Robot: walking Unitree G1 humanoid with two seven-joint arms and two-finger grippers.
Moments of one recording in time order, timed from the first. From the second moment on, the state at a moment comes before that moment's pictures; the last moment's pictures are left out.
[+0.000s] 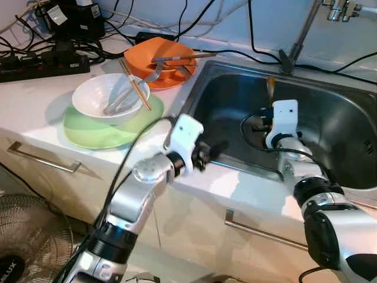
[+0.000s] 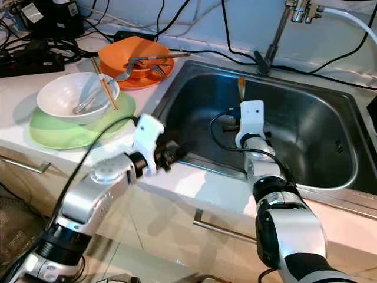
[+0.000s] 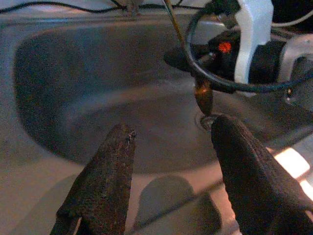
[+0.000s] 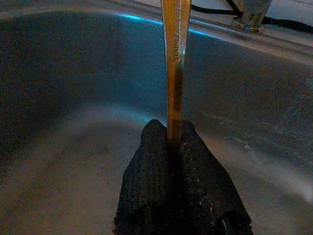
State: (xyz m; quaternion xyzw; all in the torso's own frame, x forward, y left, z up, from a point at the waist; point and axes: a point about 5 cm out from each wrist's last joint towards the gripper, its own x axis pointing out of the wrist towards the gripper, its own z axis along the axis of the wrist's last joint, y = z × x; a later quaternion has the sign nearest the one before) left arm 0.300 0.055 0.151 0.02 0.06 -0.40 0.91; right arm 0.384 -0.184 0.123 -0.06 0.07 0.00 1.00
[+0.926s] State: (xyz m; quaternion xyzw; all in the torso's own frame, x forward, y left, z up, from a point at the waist) left arm 0.297 0.060 0.143 0.00 0.00 -0.37 0.93; right arm 0.368 -0.174 0.143 -0.03 -0.09 0.01 1.00
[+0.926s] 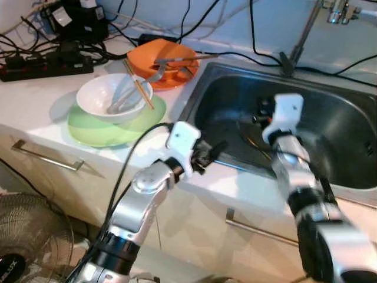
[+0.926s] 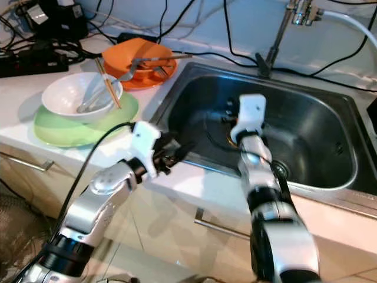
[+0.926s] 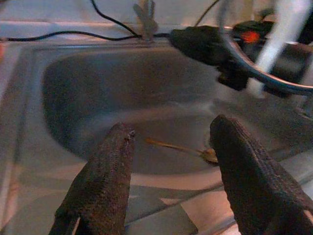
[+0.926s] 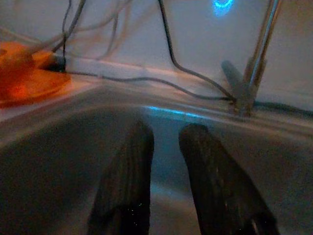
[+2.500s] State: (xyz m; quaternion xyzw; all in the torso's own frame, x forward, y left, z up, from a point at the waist) left arm 0.302 0.129 0.242 0.46 -0.26 -0.18 0.83; right arm 0.298 -0.127 0.135 0.04 -0.10 0.07 0.99
